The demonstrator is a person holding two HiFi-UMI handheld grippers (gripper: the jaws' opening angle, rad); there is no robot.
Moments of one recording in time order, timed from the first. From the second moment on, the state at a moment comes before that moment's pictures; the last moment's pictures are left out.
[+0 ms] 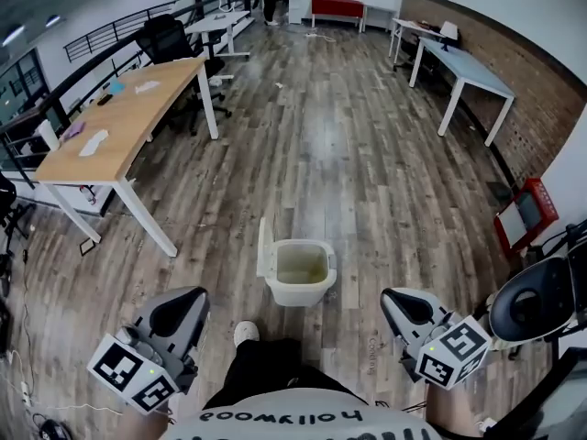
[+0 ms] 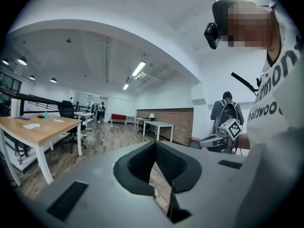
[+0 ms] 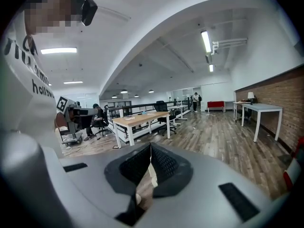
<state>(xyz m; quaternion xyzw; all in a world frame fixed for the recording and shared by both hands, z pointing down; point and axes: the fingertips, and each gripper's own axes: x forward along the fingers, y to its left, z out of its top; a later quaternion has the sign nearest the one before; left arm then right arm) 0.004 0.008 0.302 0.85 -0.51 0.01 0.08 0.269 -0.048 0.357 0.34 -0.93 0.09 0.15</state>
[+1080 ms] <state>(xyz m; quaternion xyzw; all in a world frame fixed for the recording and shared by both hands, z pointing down) -0.095 -0.163 0.342 0.85 -0.50 0.01 0.13 0.172 -0.186 0.398 0.34 -0.91 0.11 0.22</state>
